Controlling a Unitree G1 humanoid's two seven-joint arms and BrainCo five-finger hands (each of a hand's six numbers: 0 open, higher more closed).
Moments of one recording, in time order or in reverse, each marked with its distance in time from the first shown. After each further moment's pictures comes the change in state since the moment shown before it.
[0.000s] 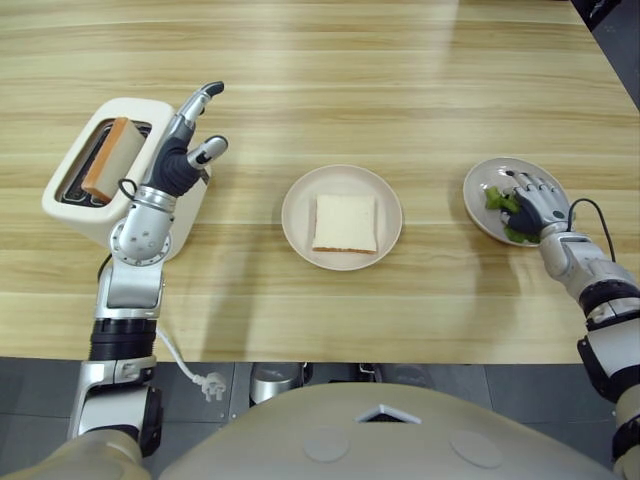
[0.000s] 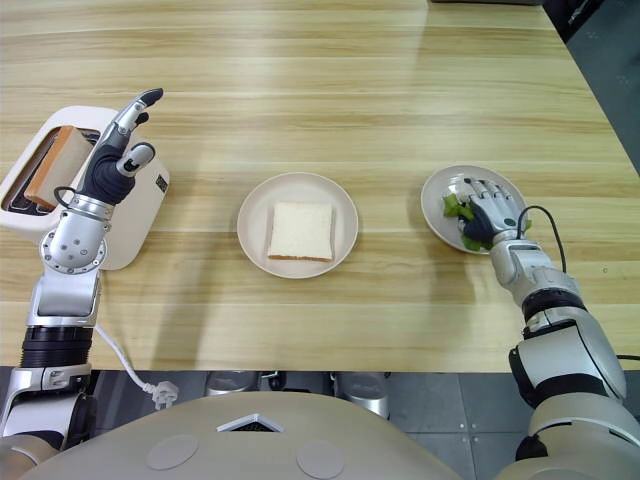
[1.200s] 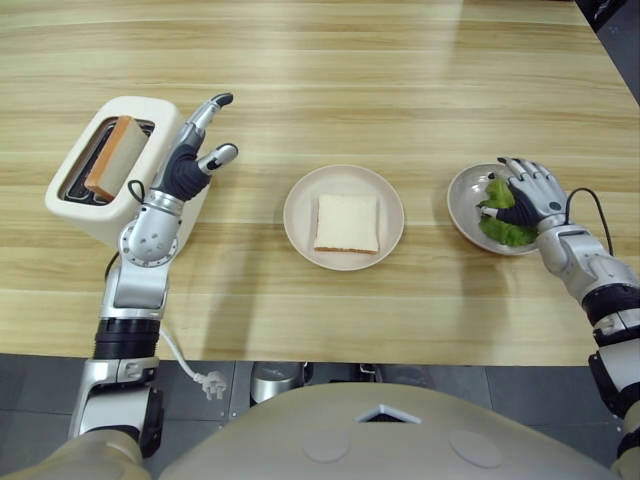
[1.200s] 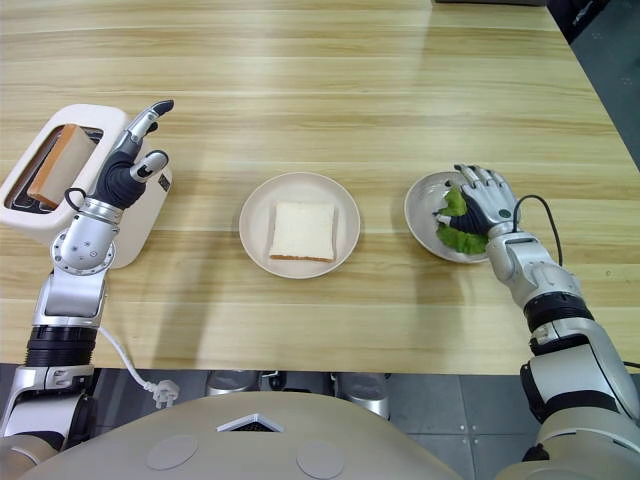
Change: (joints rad) left arm 0.001 -0.003 -0.030 0.030 0.034 0.002 0.010; right arm 0.088 -0.052 -0.017 -0.219 -0.100 0.079 0.001
